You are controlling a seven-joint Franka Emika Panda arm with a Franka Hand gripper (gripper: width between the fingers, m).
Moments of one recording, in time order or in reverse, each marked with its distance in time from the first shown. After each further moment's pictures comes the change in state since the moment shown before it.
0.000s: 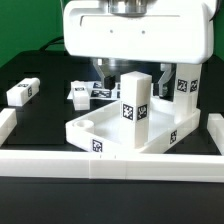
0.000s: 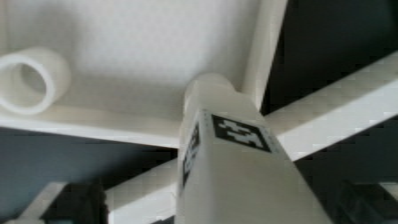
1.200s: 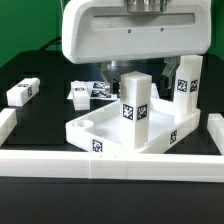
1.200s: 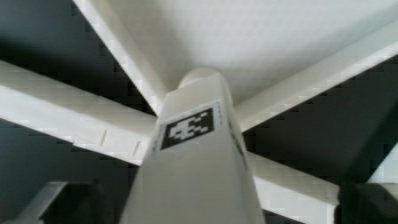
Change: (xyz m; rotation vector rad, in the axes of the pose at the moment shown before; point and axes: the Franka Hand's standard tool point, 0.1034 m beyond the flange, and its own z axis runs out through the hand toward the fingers) arm -0.001 -0.006 -0.002 -0.020 0.000 -0.825
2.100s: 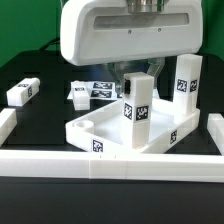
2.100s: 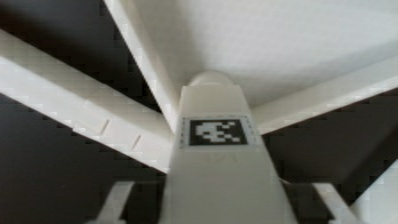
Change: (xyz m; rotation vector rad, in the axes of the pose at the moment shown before) arm -0.001 0.002 0.000 0.000 -0.001 -0.064
